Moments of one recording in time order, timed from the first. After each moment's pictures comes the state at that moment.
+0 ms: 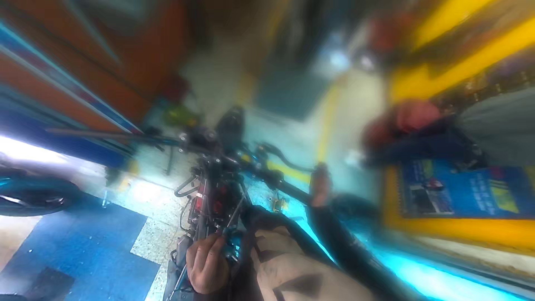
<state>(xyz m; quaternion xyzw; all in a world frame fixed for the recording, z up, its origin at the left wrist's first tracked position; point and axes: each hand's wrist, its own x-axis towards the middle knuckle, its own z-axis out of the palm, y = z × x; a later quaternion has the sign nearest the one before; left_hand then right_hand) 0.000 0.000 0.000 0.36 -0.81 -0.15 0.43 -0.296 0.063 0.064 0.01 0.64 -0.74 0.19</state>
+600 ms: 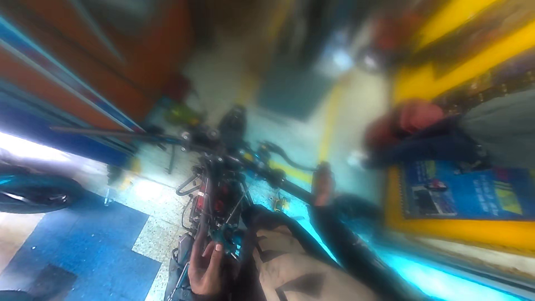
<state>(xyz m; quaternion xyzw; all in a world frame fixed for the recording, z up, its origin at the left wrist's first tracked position) 0.001 0.016 0.038 0.48 -0.39 -0.69 0.37 -0.297 0.064 0.064 0.02 0.66 -0.72 0.21</state>
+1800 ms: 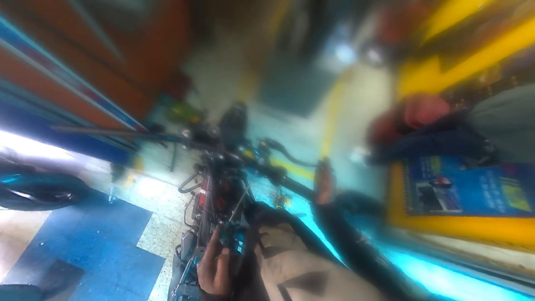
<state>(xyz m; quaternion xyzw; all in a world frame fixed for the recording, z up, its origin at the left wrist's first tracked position) 0.010 0.024 0.012 0.40 -0.61 -0.59 0.36 -0.301 0.069 0.060 -0.04 0.68 -0.70 0.24</state>
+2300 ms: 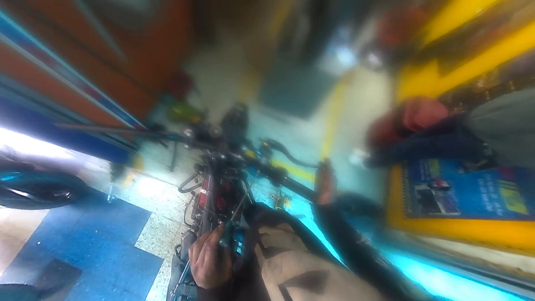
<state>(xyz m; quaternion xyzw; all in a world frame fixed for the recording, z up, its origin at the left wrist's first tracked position) 0.004 0.003 -0.002 0.39 -0.79 -0.20 0.43 -0.296 0.067 0.063 -0.03 0.66 -0.71 0.22</state>
